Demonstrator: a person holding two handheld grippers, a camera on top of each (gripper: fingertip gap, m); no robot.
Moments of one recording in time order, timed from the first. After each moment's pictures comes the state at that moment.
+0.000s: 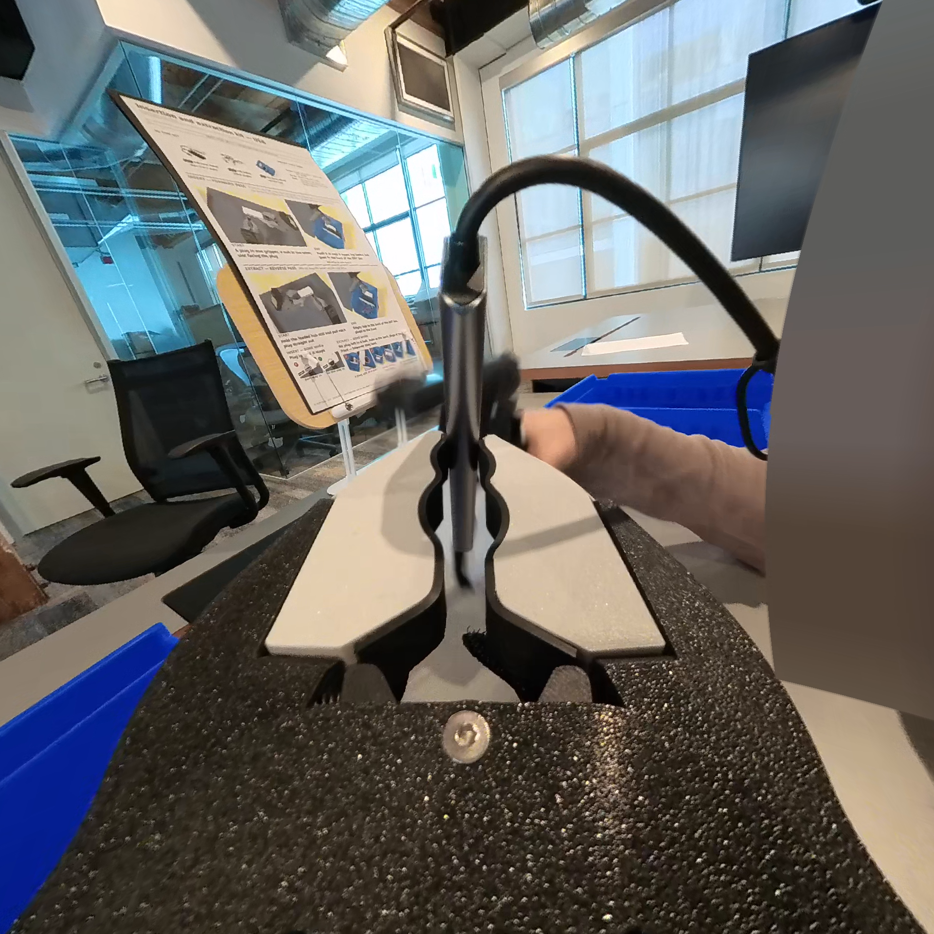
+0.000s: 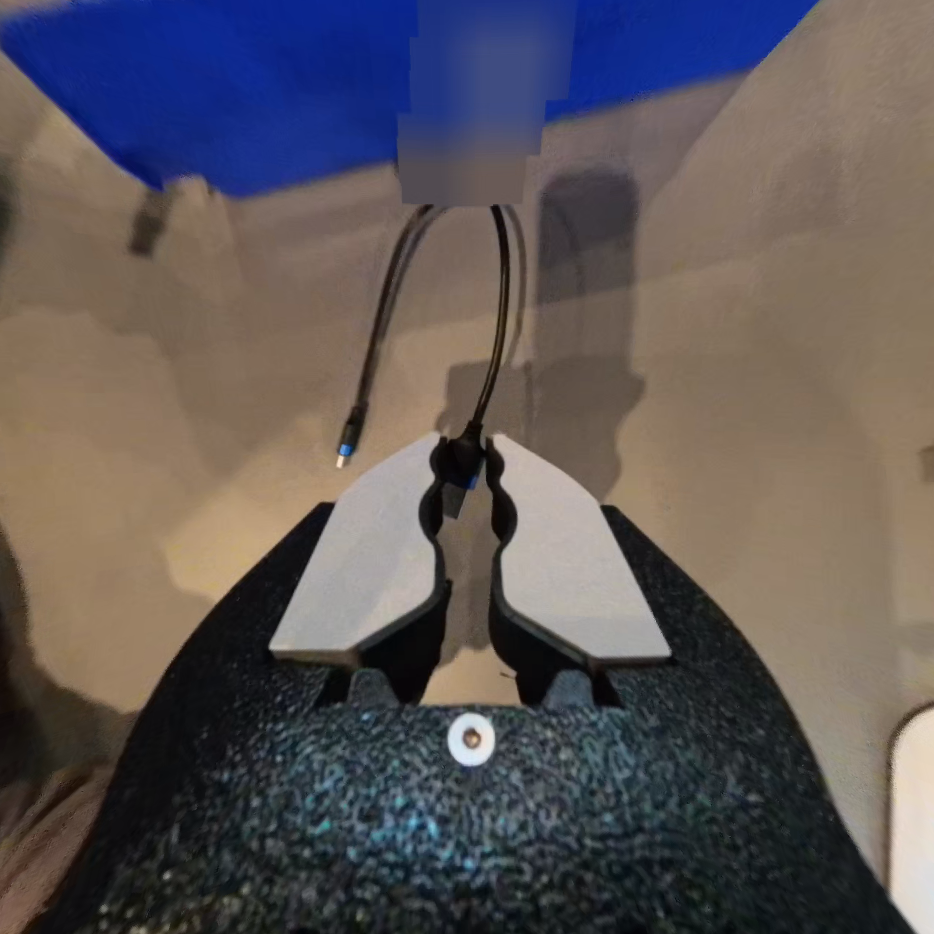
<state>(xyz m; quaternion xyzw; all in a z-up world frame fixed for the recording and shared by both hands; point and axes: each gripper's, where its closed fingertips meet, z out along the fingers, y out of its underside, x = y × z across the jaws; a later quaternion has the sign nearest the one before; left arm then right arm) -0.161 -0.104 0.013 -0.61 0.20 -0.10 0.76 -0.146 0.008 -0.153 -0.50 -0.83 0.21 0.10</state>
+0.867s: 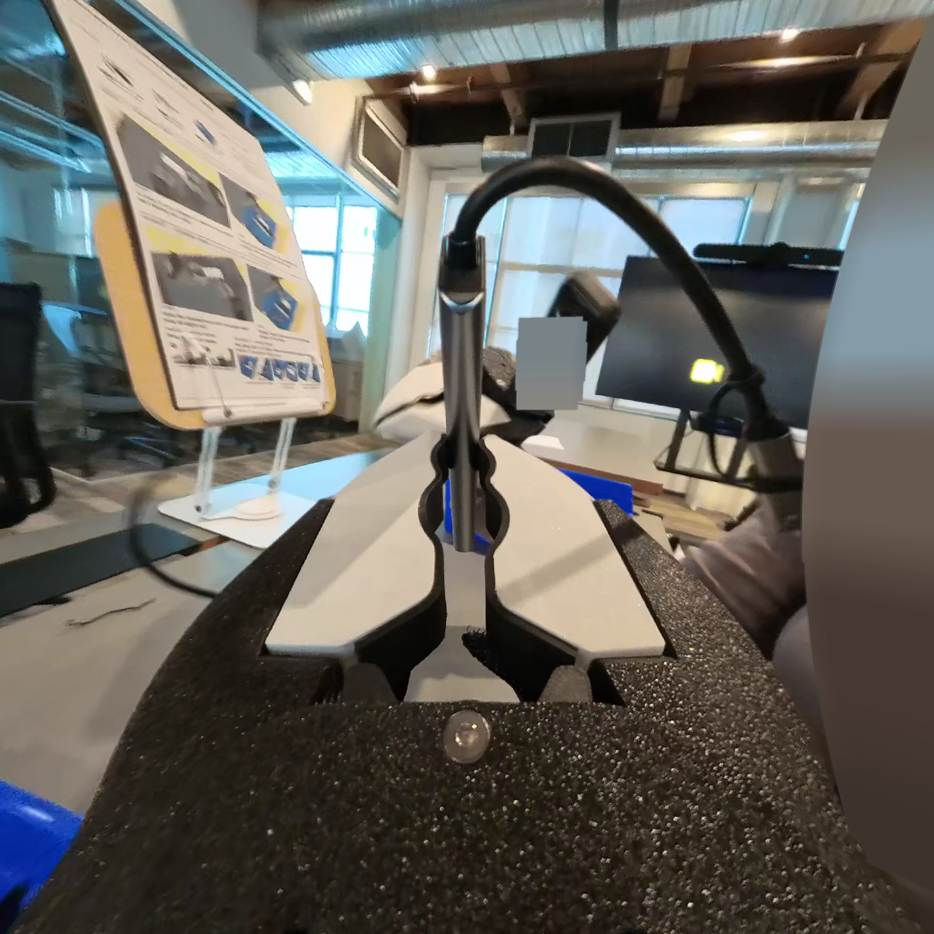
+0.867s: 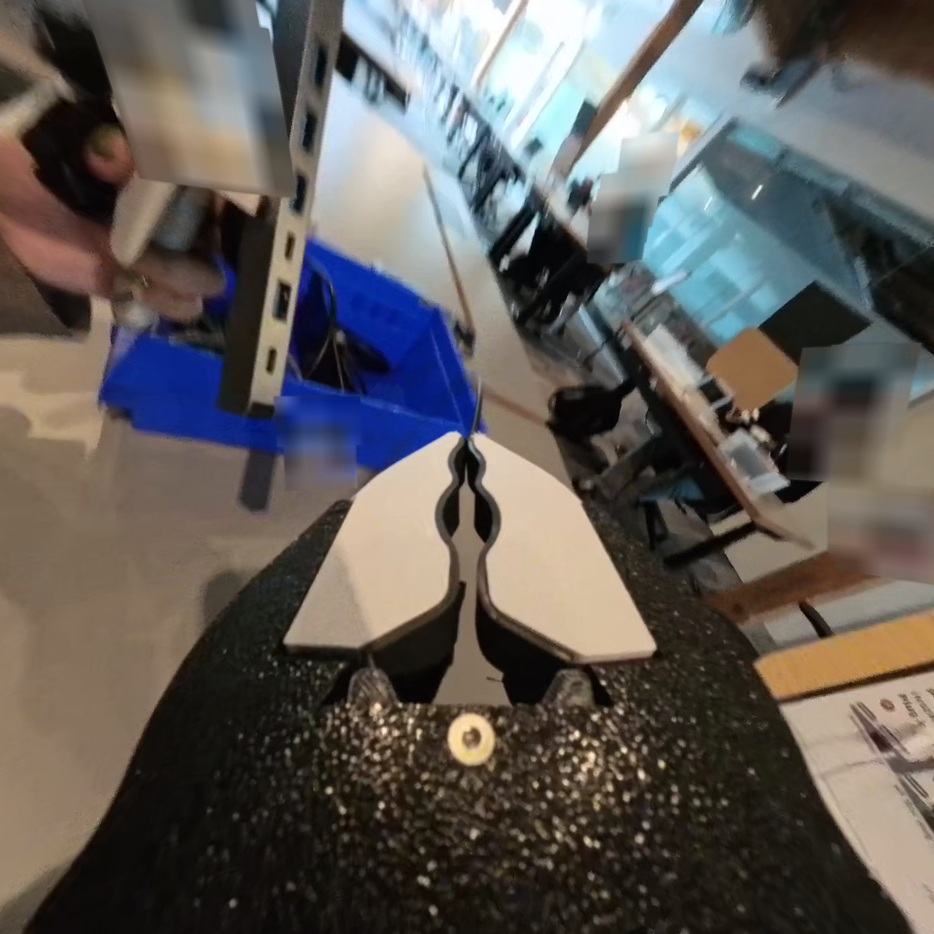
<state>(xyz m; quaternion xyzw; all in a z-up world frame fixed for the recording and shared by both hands) -0.153 -0.082 0.017 -0.56 0.13 -0.30 0.76 -0.141 0.013 0.008 -0.26 -0.72 0.33 0.55</state>
